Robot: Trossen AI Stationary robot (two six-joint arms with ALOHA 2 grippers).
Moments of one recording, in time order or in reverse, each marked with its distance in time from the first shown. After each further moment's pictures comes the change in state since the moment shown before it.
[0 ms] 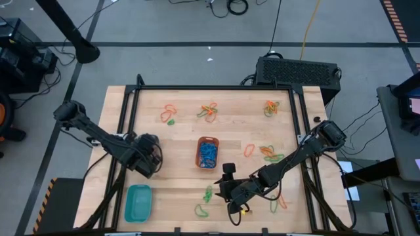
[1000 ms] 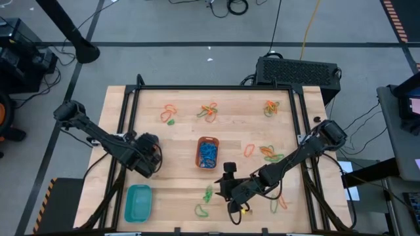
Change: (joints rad) left arm 0.000 0.000 0.018 -0.046 -0.027 0.021; right arm -0.005 -0.014 0.000 -0.013 0.003 0.021
